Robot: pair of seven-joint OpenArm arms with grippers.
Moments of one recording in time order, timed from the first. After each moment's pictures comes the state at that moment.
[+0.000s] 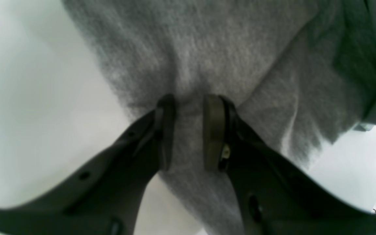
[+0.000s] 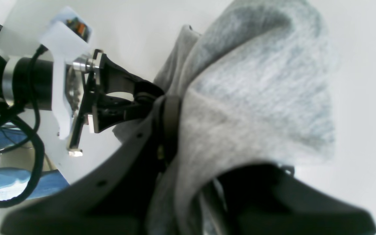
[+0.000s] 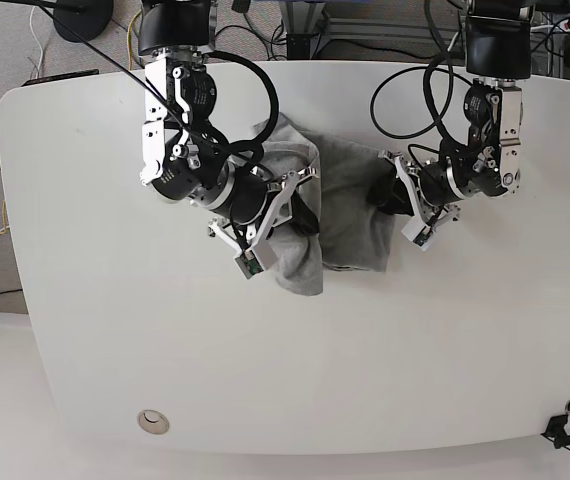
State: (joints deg) left arm -2.2 -14.4 -0.6 77.3 -27.9 -42.2 46.3; right arm 0.7 -3.5 -4.6 104.8 29.3 21.7 -62.7
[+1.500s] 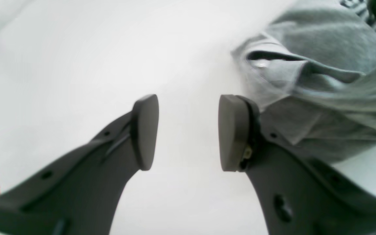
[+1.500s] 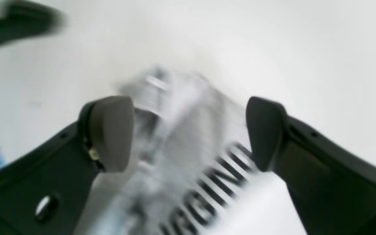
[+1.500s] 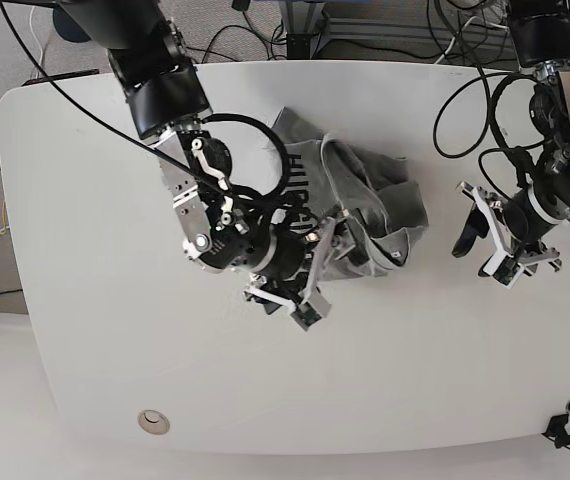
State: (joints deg) left arm -0.4 -22.5 -14.5 107.2 -25.7 -41.8 55.8; right arm 19.1 2.8 -24.1 92.4 28.7 16.0 -57.7
